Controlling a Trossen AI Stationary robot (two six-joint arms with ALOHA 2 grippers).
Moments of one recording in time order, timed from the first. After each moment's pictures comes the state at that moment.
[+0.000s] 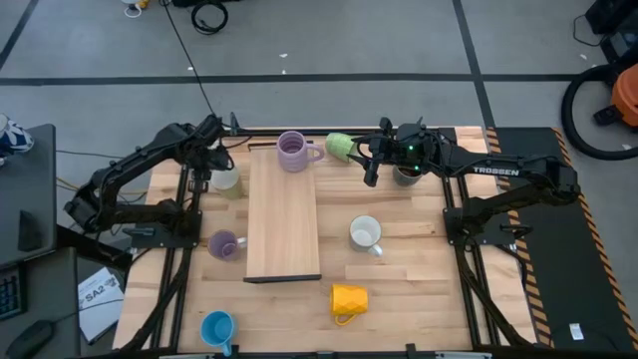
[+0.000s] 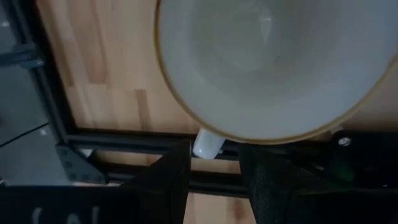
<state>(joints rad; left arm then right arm) 0.88 1.15 0.88 -1.16 -0.18 0.94 -0.34 1.18 0.85 0.04 0.06 -0.25</state>
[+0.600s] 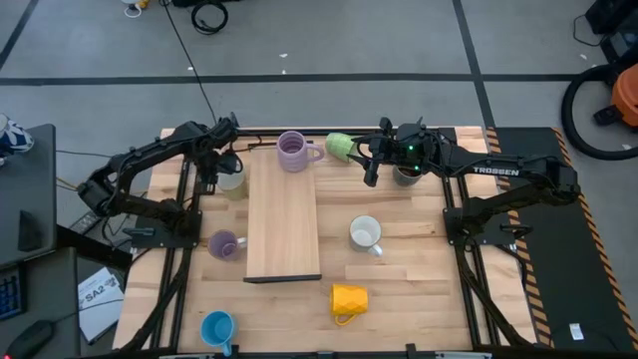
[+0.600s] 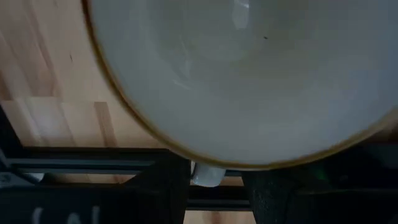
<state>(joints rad) 0.85 1.31 0.88 -1.14 -0.16 0.87 -0.34 1.18 0.85 0.04 0.06 -0.25</state>
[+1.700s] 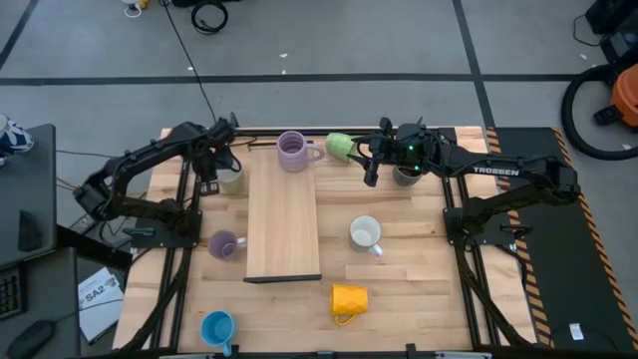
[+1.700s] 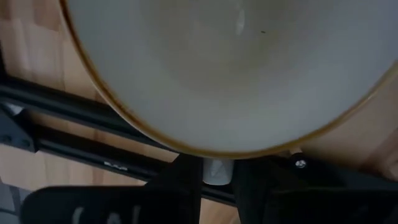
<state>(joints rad) 0.85 1.25 0.88 -1.20 -0.19 0.56 -0.34 1.18 0.85 0.04 0.06 -0.25</state>
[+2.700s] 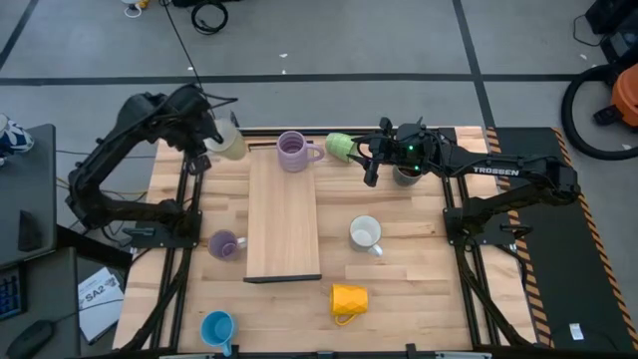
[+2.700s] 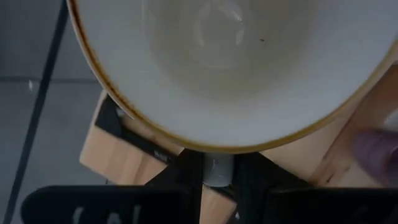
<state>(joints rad) 0.77 1.18 1.51 -1.57 -0.14 0.38 -0.34 1.18 0.85 0.04 0.06 -0.25</state>
